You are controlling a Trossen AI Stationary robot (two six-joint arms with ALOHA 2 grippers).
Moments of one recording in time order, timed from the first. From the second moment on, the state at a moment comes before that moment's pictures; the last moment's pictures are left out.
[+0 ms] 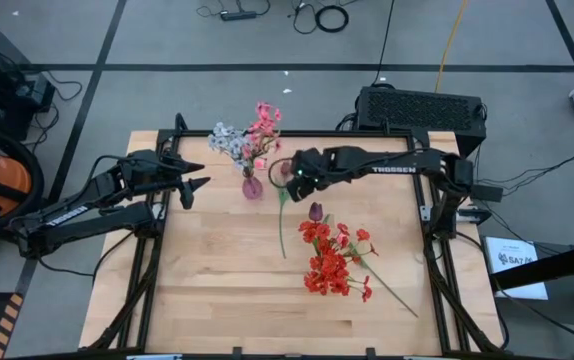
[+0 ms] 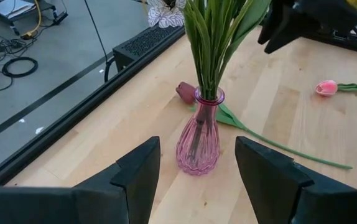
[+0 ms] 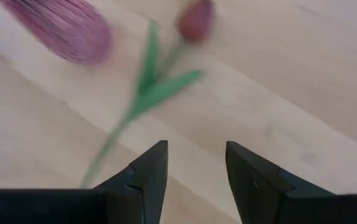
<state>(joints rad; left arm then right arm) 0.48 0.45 0.55 -0.56 0.02 -0.05 -0.19 1.83 1.51 -0.86 0.20 0.82</state>
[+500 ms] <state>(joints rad) 0.48 0.45 0.55 -0.56 0.02 -0.05 -0.15 1.95 1.47 -0.57 0.21 0.85</state>
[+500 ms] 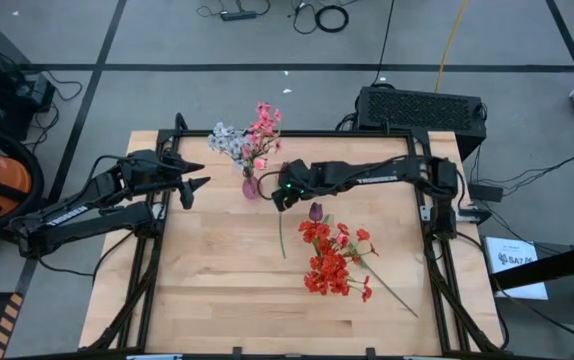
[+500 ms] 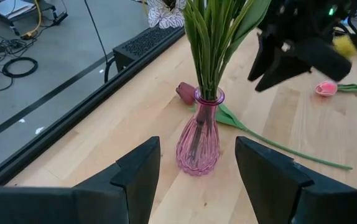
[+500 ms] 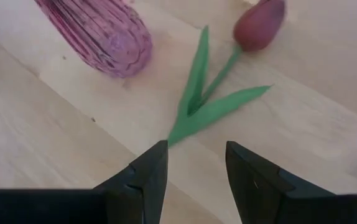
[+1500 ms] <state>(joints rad) 0.48 0.45 0.55 -0.56 0.03 -0.05 -0.12 2.16 1.47 -0.45 0.24 0.92</state>
